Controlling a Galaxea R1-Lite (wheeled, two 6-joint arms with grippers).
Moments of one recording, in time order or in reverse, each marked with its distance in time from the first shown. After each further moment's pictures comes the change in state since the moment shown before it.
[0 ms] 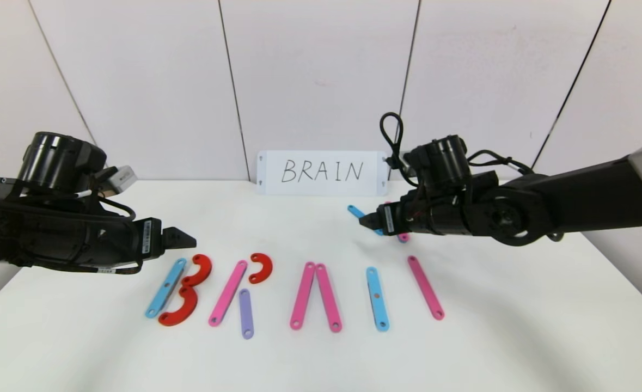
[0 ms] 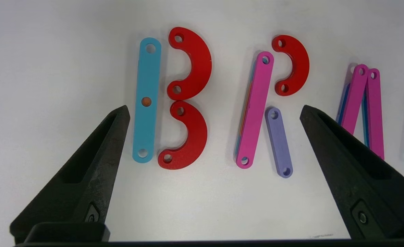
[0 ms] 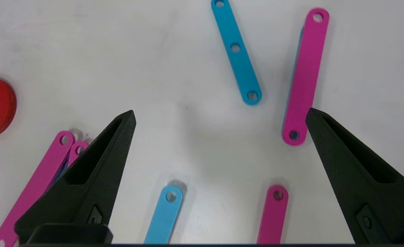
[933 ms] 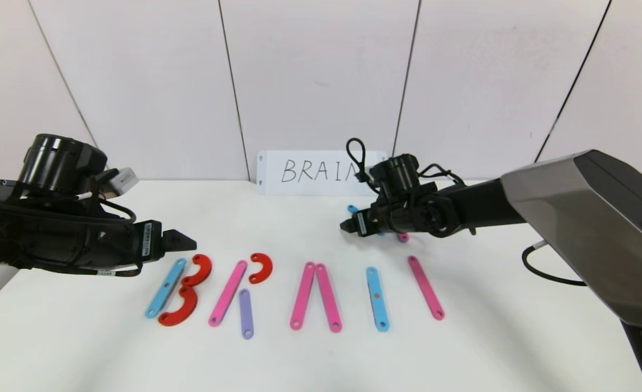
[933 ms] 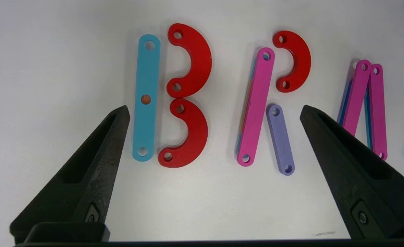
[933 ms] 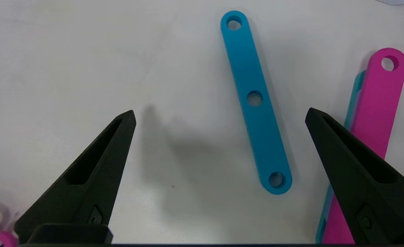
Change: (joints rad) left arm -0.001 -0.001 0.008 0.000 -0.001 0.010; right arm -0.015 0.300 -0.300 0.041 0.020 -0.064
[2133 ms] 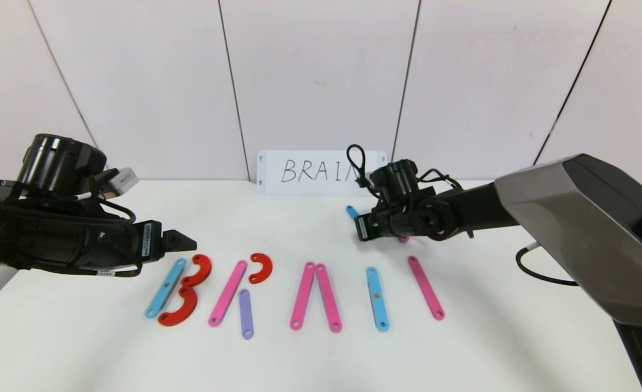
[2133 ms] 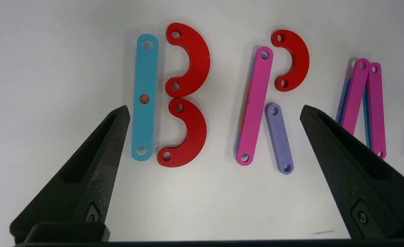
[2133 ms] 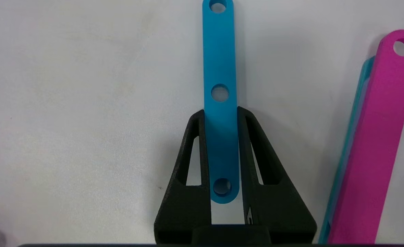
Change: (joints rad) left arm -0.001 -0.004 0.002 0.000 -0.004 0.001; right arm -0.002 0.004 0.014 0.004 -0.005 -0.002
